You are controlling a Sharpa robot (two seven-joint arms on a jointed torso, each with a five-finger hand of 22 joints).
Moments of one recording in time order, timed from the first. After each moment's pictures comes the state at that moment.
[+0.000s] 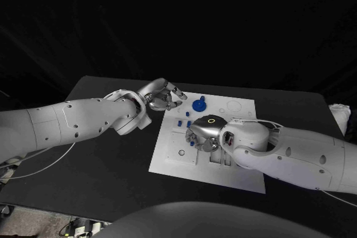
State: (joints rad) left arm 1.24 -0.78 -0.23 1.39 -0.82 -0.41 0.31; left_hand 1.58 -0.10 0.30 0.29 0.42 1.02 0.10 0.07 0.11 0.81 0.07 0.40 0.07 1.16 -0.02 0.86 0.55 0.10 1.27 0.09 0.93 1.31; right arm 1.17 -0.57 -0.22 1.56 -1.73 -0.10 -0.17; right_hand 1.44 -0.14 0.35 0.02 0.36 0.90 0.08 0.22 0.32 0.96 0.07 0.46 0.31 1.41 -0.01 1.38 1.10 0.07 1.36 0.10 1.21 1.31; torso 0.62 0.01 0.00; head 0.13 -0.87
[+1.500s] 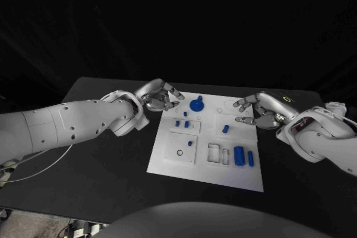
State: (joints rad) left arm 1.24 -0.78 -0.23 1.38 -0.82 -0.41 0.33; left_hand 1.60 -0.10 0.31 0.29 0.45 1.02 0.10 0.07 0.12 0.81 0.07 0.40 0.07 1.16 -0.02 0.86 0.54 0.10 1.27 0.09 0.92 1.31; right arm 1.23 -0.96 -0.22 1.55 -1.39 -0.54 0.17; right_hand 1.37 -0.14 0.21 0.21 0.16 0.93 0.09 0.11 0.20 1.06 0.08 0.25 0.11 1.46 0.01 1.43 1.20 0.06 1.46 0.11 1.36 1.31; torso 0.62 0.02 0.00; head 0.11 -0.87
